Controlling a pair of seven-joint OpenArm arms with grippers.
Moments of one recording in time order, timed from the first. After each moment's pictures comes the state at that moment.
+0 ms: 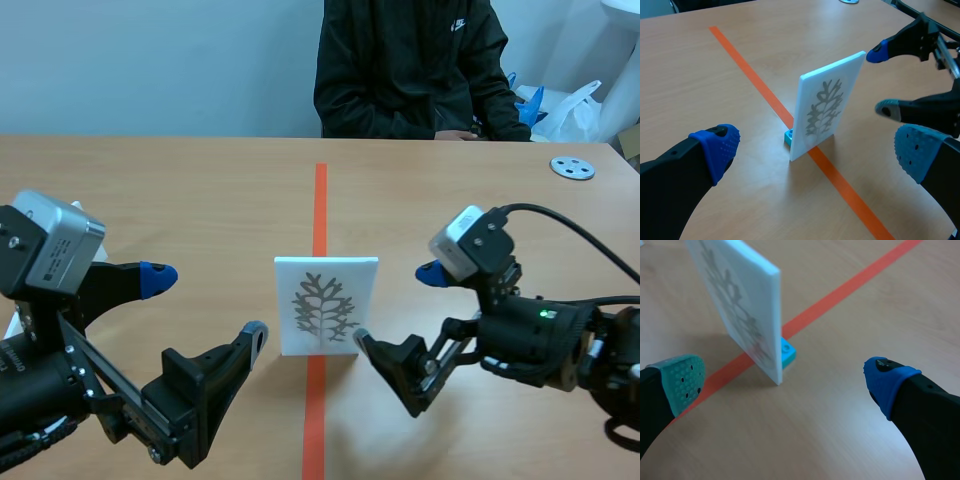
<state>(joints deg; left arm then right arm) 35.3 -15.3 -0.2 111.3 -10.9 -31.8 0.7 -8.7 26.6 -17.6 83.0 8.2 33.1 5.6</state>
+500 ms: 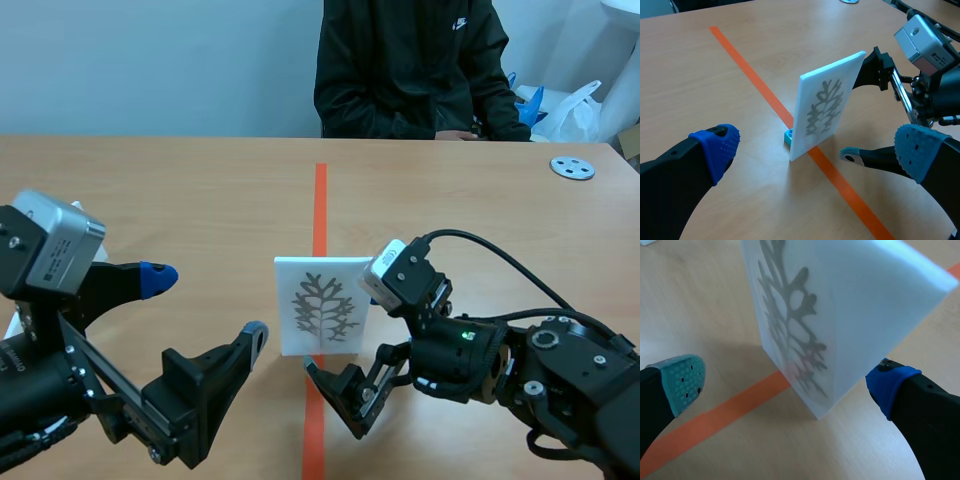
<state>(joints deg) 35.3 -15.3 -0.2 111.3 -10.9 -31.8 0.7 -1.8 19.8 -25.7 71.2 -1.0 31.9 13.5</state>
